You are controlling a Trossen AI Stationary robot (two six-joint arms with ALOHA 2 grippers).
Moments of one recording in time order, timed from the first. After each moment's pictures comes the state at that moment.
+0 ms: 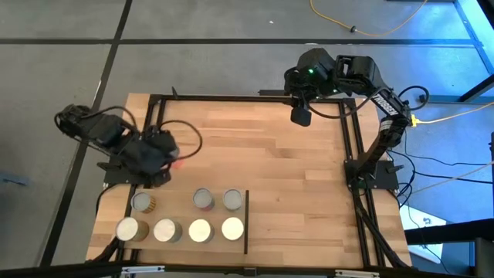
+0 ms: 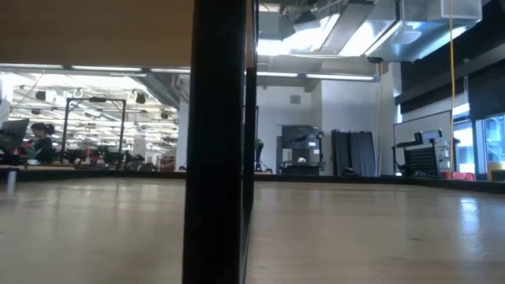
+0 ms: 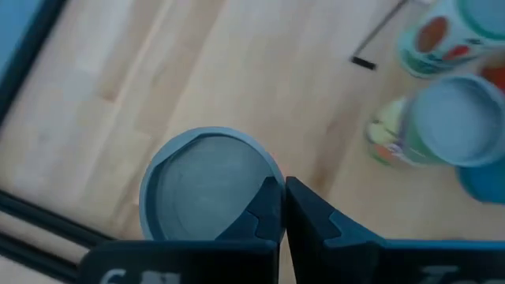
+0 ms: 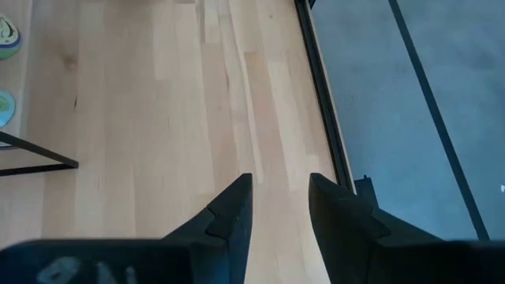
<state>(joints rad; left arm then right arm) -0.45 1.16 1.57 -1.57 -0.33 -0.82 -0.30 1.73 2.36 -1.50 0.05 -0.22</state>
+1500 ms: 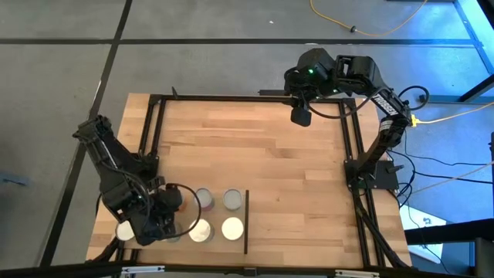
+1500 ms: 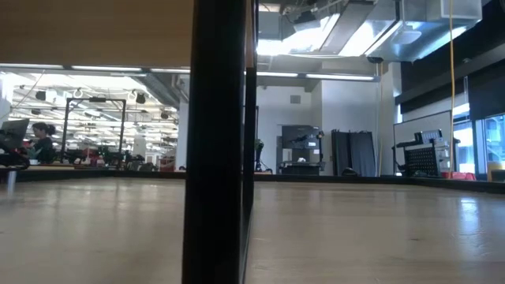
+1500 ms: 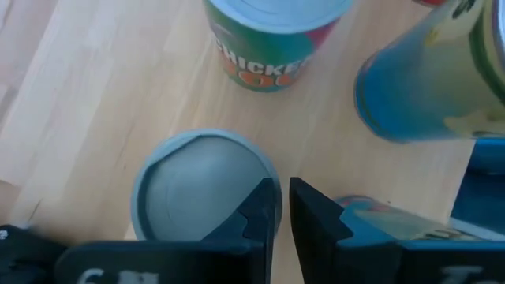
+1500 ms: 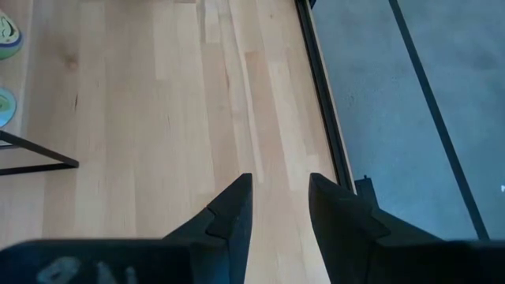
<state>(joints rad) -0.91 1.42 1.42 -1.33 -0.37 -1.28 -0.30 1.73 2.36 -1.50 0.05 -0.22</state>
